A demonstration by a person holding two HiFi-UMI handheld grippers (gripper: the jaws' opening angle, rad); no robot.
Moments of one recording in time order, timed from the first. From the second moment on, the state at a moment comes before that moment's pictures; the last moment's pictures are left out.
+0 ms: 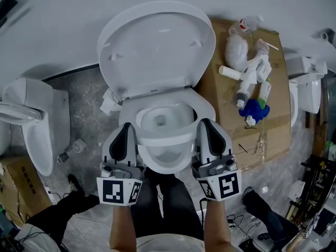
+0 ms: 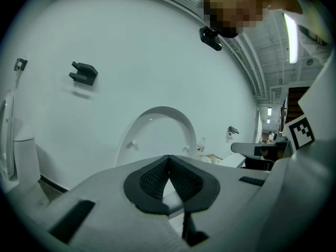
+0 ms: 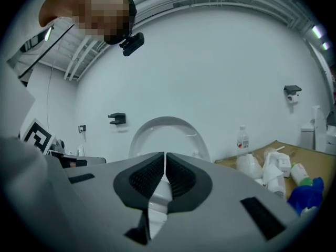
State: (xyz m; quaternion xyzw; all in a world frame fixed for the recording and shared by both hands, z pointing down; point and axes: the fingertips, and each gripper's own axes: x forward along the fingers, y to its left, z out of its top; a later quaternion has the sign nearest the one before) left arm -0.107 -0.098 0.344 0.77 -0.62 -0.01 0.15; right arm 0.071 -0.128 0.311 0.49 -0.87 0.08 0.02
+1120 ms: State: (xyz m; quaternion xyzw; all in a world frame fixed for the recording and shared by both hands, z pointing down) left arm -0.129 -0.151 0.326 0.76 -0.64 -0.03 0.11; right arm 0.049 -0.189 0.294 0.46 -0.88 0.06 0.00
